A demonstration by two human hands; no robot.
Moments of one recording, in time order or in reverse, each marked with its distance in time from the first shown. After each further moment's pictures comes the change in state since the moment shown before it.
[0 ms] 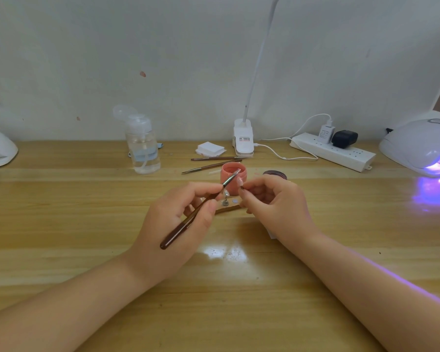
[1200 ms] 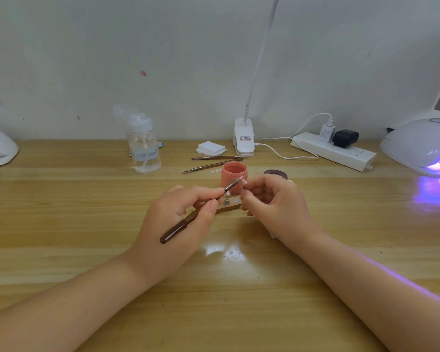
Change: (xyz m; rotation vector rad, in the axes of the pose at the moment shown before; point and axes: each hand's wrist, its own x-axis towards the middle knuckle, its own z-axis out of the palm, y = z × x) left_hand 0.001 0.000 0.000 0.015 -0.002 -0.027; right_hand -0.001 0.000 0.000 0.029 -0.038 0.024
